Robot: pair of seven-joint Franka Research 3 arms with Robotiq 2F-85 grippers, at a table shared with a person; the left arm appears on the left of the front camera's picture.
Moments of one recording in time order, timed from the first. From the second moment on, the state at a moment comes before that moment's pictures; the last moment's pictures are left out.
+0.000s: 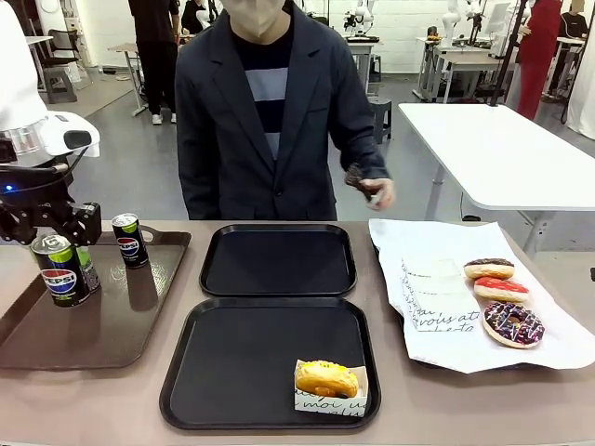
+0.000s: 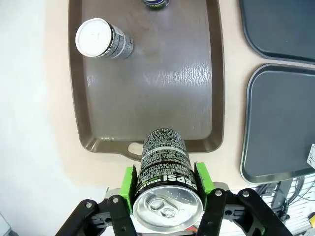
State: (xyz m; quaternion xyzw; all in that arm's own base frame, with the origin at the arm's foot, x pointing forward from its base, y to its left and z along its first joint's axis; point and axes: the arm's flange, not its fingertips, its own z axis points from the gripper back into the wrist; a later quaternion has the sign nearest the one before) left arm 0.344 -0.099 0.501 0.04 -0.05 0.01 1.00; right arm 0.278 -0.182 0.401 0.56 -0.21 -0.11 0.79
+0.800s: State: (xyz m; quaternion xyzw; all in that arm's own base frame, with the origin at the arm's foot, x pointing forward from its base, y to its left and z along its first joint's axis) left arm 0.319 -0.174 0.495 0.01 -0.06 -0.07 1.00; right arm 0.278 -0.182 0.401 0.56 -0.21 -0.11 0.79
